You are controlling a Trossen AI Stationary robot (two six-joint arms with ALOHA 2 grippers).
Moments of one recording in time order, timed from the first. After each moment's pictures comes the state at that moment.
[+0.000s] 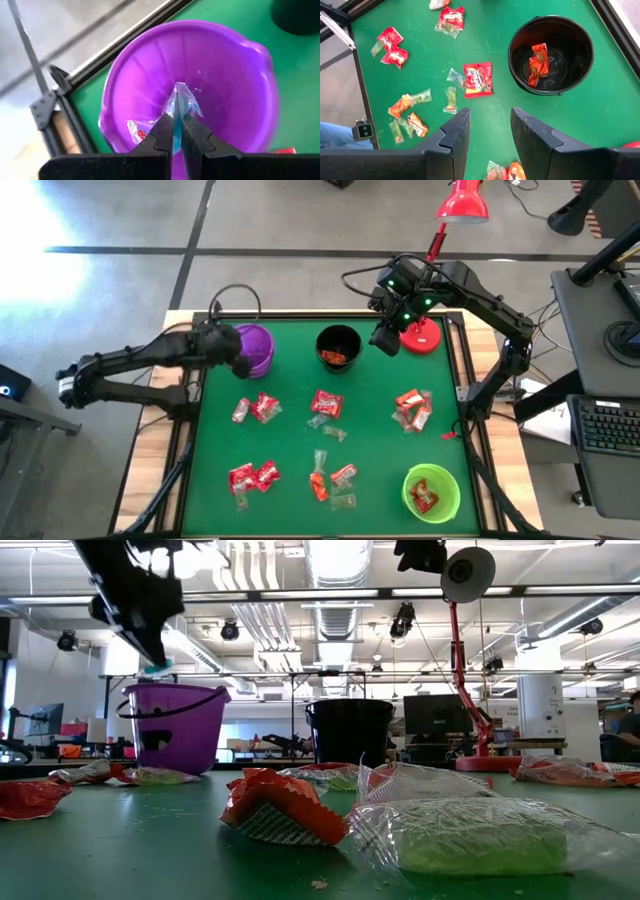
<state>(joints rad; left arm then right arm) 0.32 0.98 0.90 -0.98 -0.49 -0.44 -0.40 1.67 2.10 -1.48 -0.31 0.10</state>
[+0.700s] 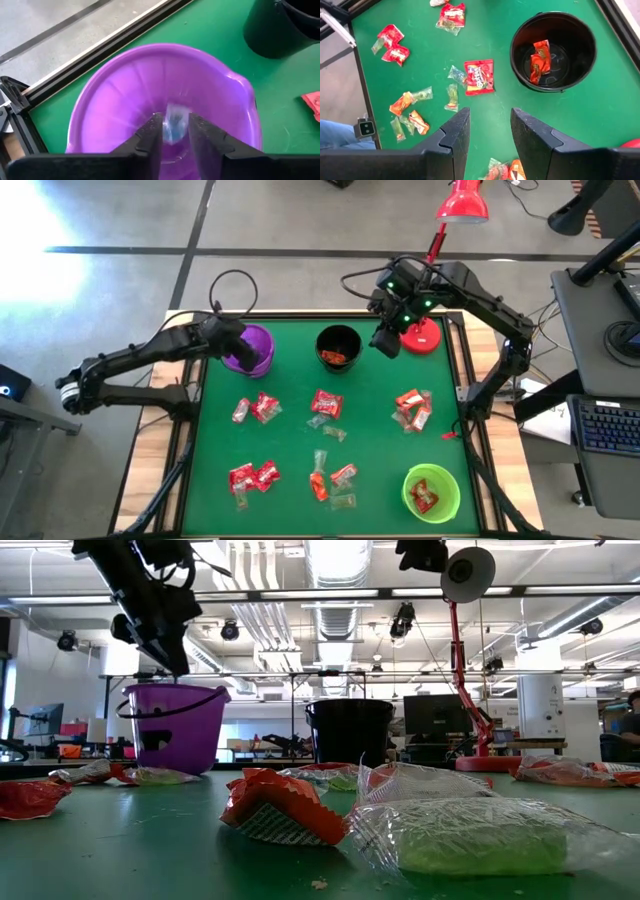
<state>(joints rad) 0.47 0.99 0.87 -0.79 -0.29 -0.32 -0.38 1.67 2.10 -1.49 -0.31 0.11</state>
